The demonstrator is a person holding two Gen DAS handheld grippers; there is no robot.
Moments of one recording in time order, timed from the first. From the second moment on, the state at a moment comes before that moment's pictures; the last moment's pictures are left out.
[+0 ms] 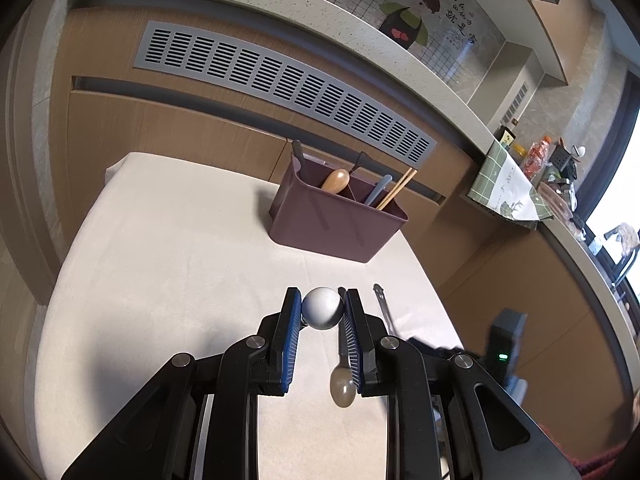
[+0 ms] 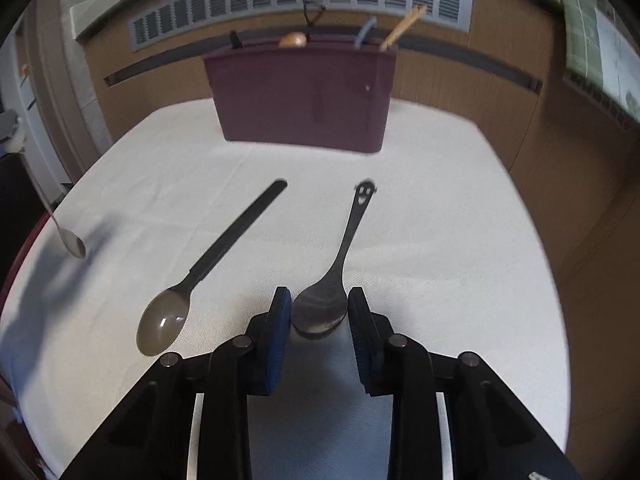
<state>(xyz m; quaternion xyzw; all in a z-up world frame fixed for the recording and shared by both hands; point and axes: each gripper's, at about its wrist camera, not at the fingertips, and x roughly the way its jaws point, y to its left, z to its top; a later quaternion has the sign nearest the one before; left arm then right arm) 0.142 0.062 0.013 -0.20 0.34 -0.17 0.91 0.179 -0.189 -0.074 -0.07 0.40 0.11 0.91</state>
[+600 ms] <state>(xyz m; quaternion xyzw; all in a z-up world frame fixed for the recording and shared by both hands) 0.129 0.050 0.024 -0.20 0.33 -0.18 0.90 0.163 -0.211 0.012 -0.07 0.30 0.15 0.94</state>
